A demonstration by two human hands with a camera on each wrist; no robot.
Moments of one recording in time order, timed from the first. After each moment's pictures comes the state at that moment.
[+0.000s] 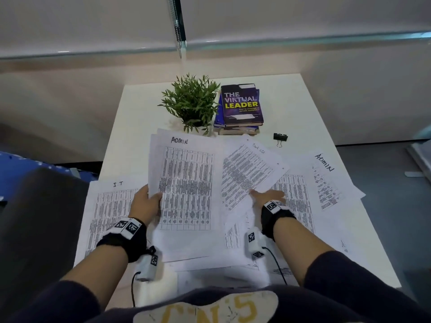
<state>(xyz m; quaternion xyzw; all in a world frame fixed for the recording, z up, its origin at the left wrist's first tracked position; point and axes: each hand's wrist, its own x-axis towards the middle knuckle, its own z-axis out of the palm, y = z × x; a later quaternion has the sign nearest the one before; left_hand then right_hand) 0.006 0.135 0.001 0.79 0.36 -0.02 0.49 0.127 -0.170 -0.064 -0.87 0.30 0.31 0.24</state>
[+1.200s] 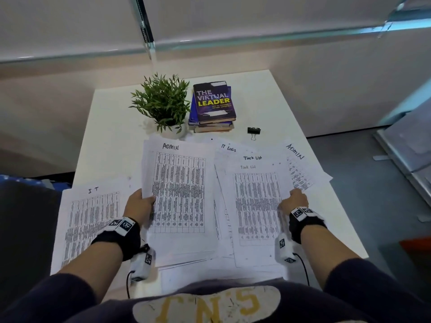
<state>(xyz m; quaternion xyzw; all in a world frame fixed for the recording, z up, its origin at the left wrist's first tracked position) 0.014 0.103 -0.016 0.80 0.35 -0.09 0.49 0.093 -0.318 -0.077 -0.90 0.29 0.19 0.25</state>
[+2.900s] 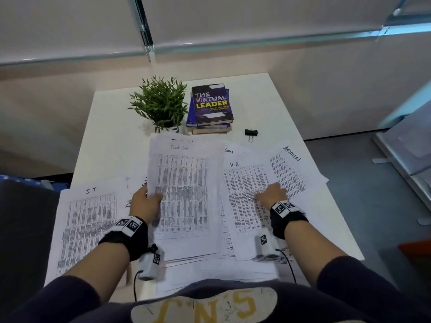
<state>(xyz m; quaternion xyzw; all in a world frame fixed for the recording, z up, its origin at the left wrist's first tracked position) 0.012 0.066 0.004 0.77 0.34 -0.03 0.54 0.099 -0.257 -0.031 -0.88 0.26 0.26 0.29</state>
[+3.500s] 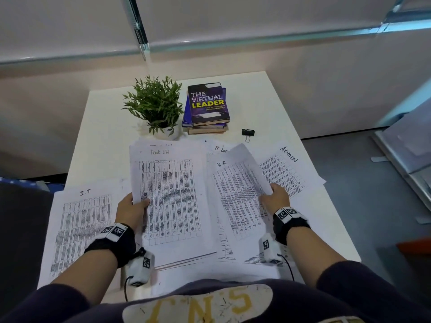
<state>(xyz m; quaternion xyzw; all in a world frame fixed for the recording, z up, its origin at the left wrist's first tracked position) 0.009 0.096 -0.028 0.76 0.38 -0.03 0.53 0.091 -0.284 -0.052 -0.88 0.20 0.14 0.41</state>
